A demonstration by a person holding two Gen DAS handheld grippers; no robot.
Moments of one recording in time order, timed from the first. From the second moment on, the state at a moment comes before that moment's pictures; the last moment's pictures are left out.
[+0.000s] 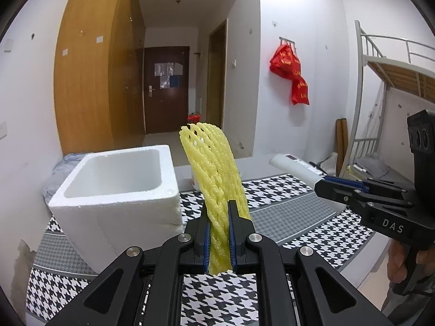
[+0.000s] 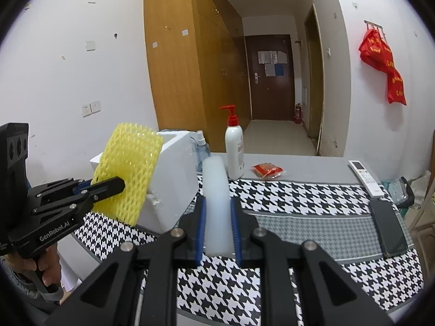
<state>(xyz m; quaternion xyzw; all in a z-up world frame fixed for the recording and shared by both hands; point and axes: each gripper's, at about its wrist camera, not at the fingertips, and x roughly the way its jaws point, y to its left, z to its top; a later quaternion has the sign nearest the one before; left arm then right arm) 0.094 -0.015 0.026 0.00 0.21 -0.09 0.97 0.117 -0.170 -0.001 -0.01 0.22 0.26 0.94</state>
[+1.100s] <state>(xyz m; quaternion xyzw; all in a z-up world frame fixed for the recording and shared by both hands) 0.098 0.046 0.052 -0.02 0.18 -0.02 0.98 0.138 -0.111 0.028 -0.02 0.19 0.30 0.93</state>
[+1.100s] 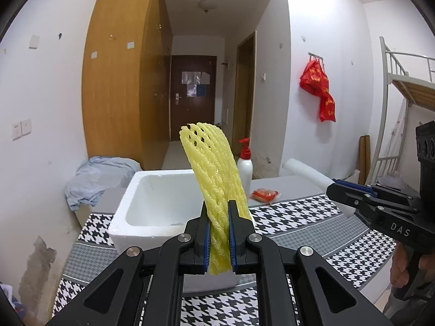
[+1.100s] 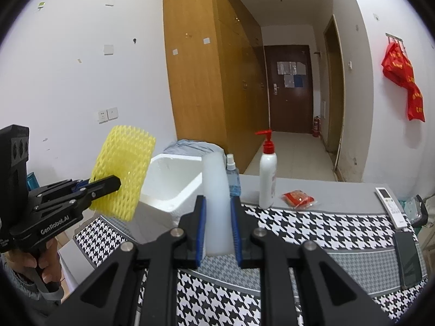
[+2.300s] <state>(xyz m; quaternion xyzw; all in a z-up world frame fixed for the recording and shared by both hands) 0.130 0.083 0.059 -0.04 0.20 0.01 0.98 0.164 -0.055 0.042 -0.04 0.20 0.35 0.91</state>
